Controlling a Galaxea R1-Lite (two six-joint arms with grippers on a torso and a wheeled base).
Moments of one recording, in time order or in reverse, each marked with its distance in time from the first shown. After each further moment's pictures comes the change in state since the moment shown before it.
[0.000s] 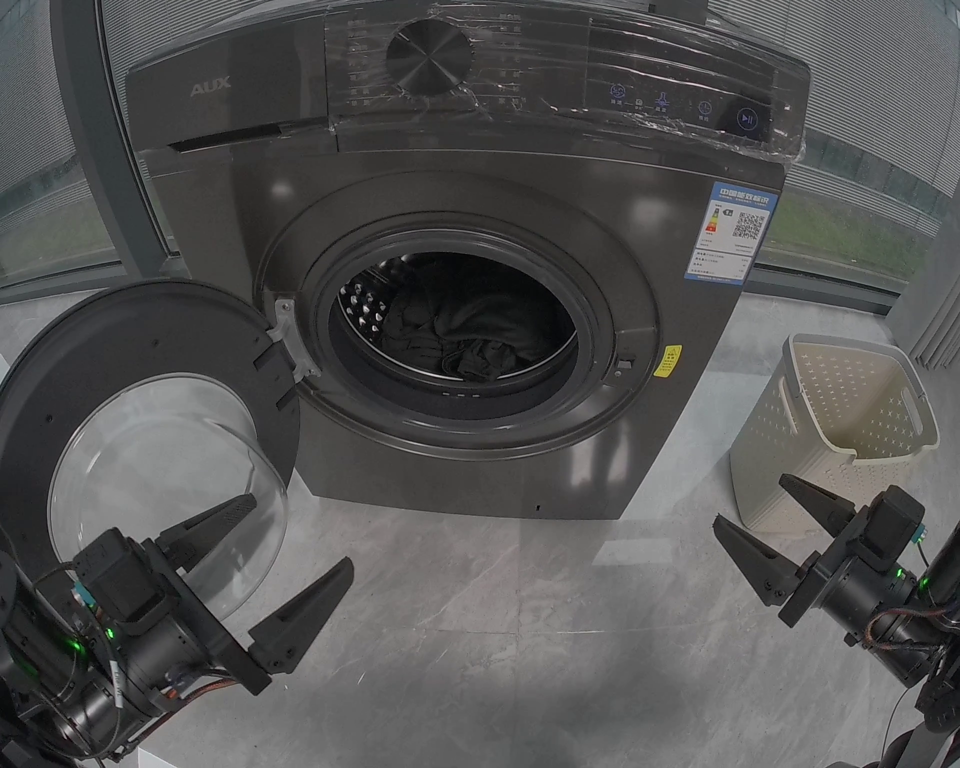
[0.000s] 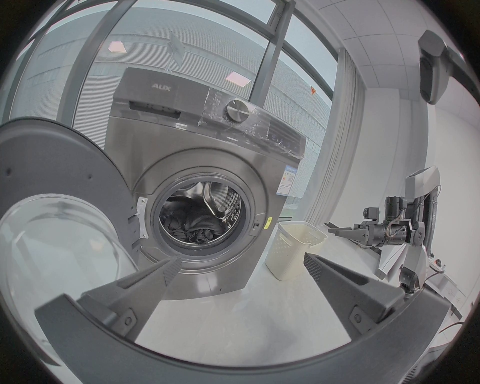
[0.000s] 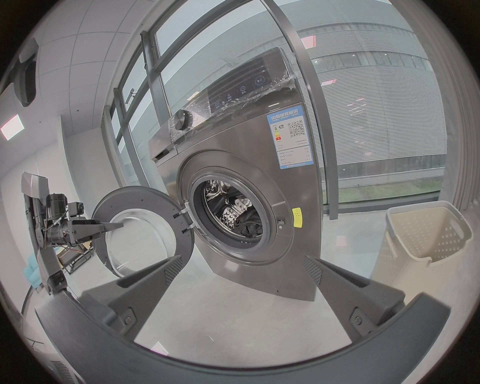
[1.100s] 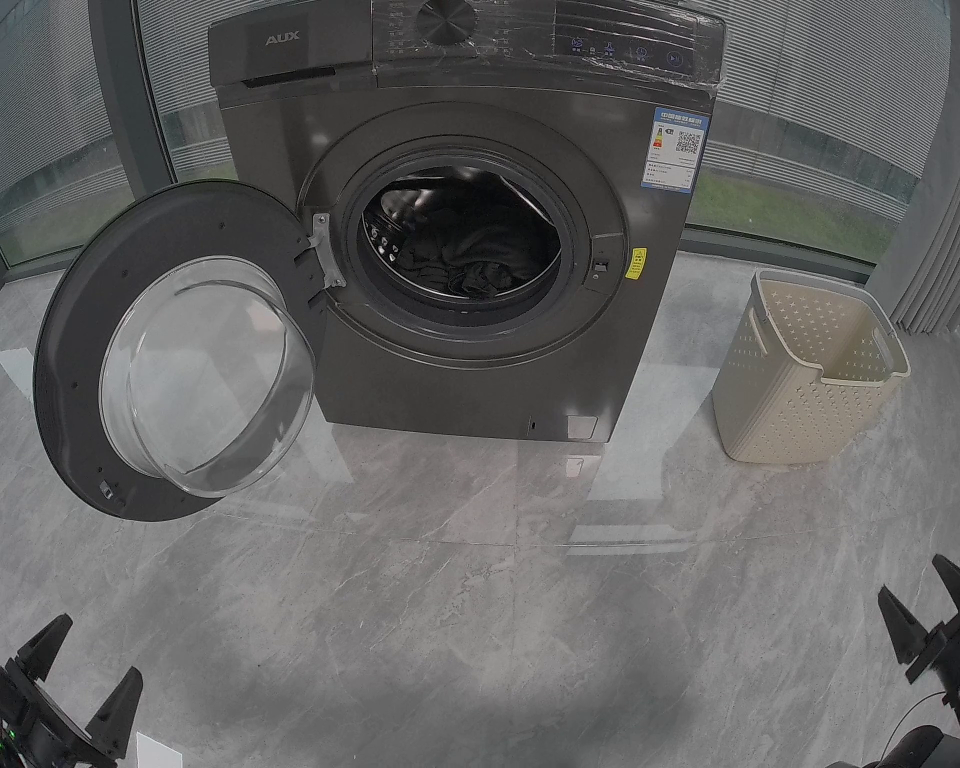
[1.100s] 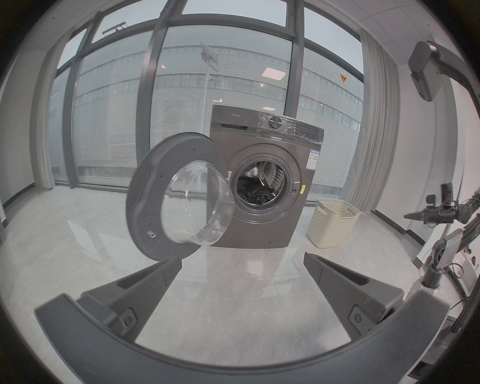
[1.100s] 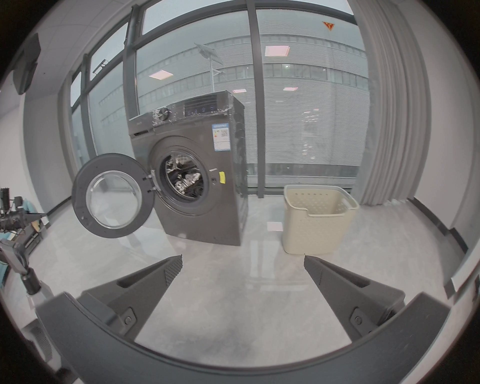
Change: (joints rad) left arm 0.536 -1.087 0.007 1.169 -0.164 0.009; right arm -0.399 -0.940 0.002 1.063 -0.019 -0.083
